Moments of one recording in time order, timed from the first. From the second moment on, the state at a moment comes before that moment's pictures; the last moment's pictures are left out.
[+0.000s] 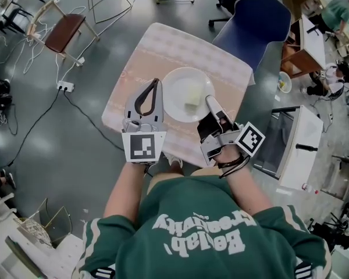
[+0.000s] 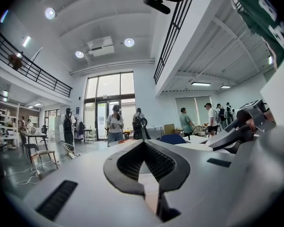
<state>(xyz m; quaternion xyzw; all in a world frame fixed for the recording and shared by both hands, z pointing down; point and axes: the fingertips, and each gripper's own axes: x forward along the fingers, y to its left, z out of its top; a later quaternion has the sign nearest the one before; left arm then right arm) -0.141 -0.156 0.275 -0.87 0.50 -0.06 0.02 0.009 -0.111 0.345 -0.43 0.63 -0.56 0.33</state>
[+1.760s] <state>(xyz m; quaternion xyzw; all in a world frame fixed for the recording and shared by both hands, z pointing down) -0.095 -0.215 0.470 -0.83 0.53 -0.16 -0.04 0.046 -0.186 0.561 -0.42 0.59 -0.66 0.21</state>
